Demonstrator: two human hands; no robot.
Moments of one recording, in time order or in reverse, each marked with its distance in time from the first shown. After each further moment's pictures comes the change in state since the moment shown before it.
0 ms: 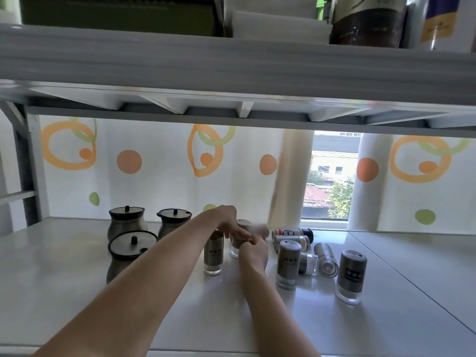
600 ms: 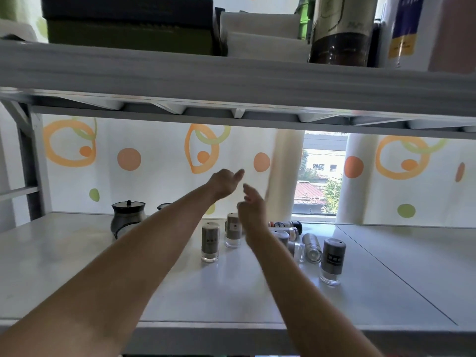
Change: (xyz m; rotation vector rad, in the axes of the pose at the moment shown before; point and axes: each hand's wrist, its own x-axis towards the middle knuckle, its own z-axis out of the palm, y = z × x) left_hand -0.042 0.033 -0.042 -0.402 0.393 0.060; right_hand -0.024 -0.071 -0.015 -0.111 -0.119 -0.334
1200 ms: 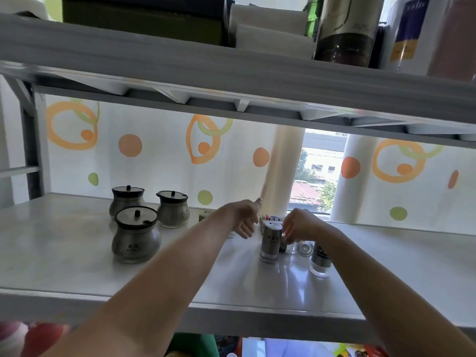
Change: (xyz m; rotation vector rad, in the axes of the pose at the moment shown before) left_hand -0.034 0.014 0.072 -0.395 -0.475 -0.397; right_hand 0.028 0.026 -0.127 -1.028 -0.404 0.087
